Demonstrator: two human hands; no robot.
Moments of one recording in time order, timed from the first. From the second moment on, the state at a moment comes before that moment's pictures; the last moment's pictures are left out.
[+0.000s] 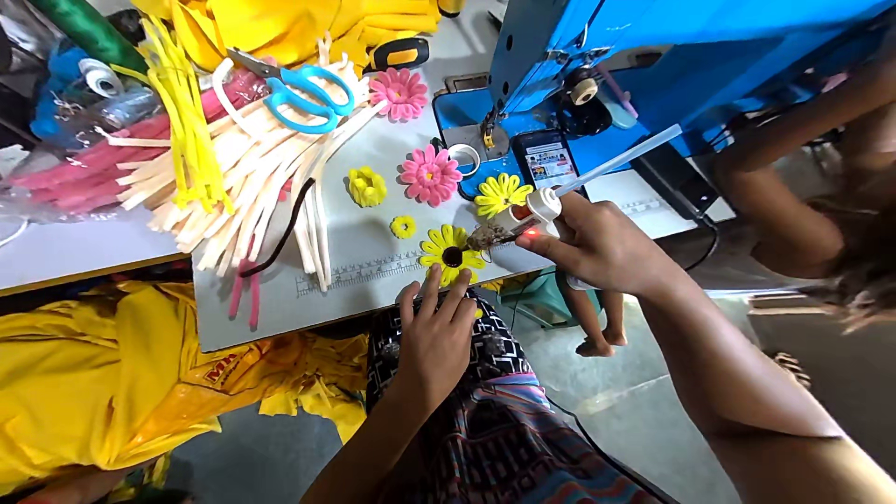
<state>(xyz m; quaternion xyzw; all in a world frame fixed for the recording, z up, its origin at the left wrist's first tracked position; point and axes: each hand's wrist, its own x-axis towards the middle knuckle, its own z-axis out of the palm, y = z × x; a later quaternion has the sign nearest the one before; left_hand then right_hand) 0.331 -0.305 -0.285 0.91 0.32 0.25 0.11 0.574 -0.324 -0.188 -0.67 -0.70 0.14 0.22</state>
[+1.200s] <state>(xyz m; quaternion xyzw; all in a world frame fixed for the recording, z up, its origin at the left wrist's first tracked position) 0.331 -0.304 -0.285 0.91 0.32 0.24 0.10 0.568 -0.312 -0.186 -0.68 -0.69 0.16 0.21</state>
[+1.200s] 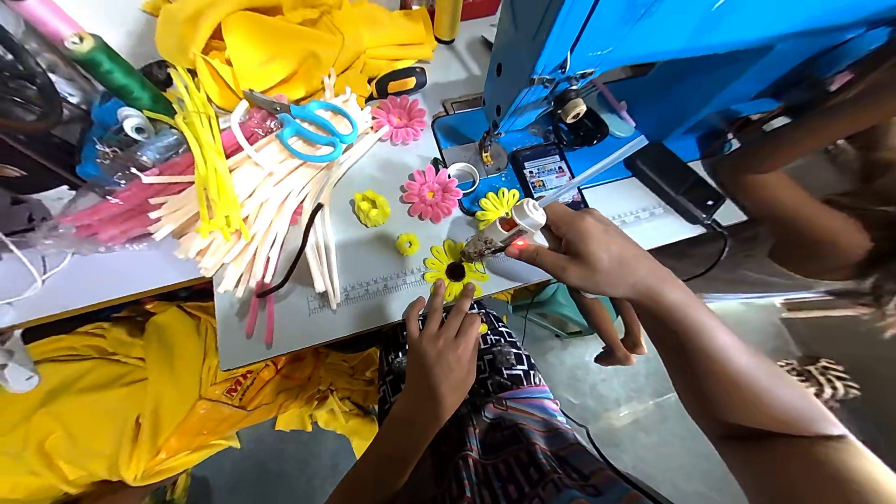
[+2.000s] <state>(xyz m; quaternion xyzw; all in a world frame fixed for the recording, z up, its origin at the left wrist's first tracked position) 0.330 -0.304 -0.288 0.91 0.31 0.25 0.11 0.575 -0.323 -0.189 -0.68 -0.69 0.16 0.22</state>
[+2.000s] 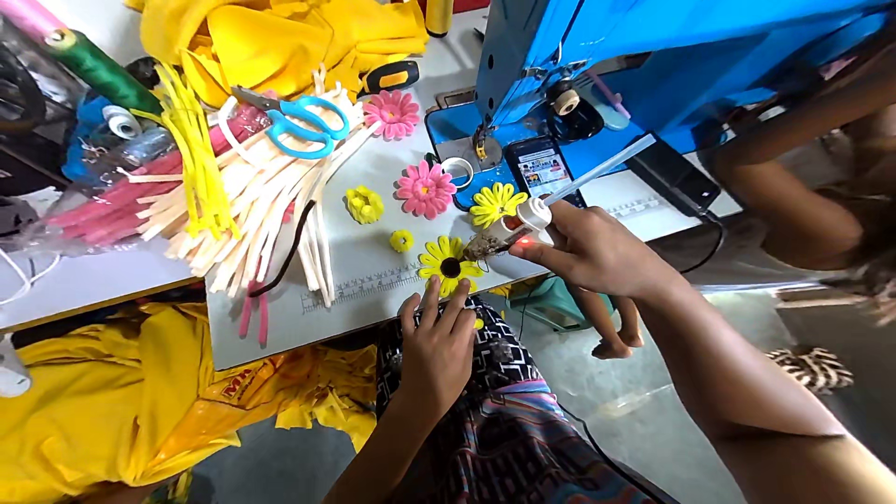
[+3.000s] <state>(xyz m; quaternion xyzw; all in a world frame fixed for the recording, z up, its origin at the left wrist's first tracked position) 0.328 -0.300 -0.287 0.91 0.30 0.27 0.12 0.588 -0.345 -0.198 -0.64 -0.59 0.32 0.38</state>
